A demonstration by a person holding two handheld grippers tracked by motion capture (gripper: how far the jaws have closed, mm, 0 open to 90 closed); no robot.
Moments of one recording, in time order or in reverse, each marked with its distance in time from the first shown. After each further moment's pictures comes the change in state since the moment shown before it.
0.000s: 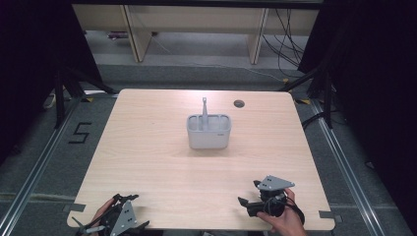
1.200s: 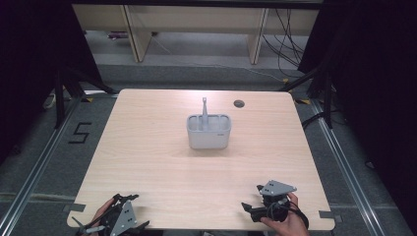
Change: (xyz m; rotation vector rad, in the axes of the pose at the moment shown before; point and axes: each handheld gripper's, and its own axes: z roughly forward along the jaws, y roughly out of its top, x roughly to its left) left arm 0.000 0.000 0.000 -0.002 -0.001 0.002; right arm 0.001 -0.012 -0.004 0.031 0.003 -0.027
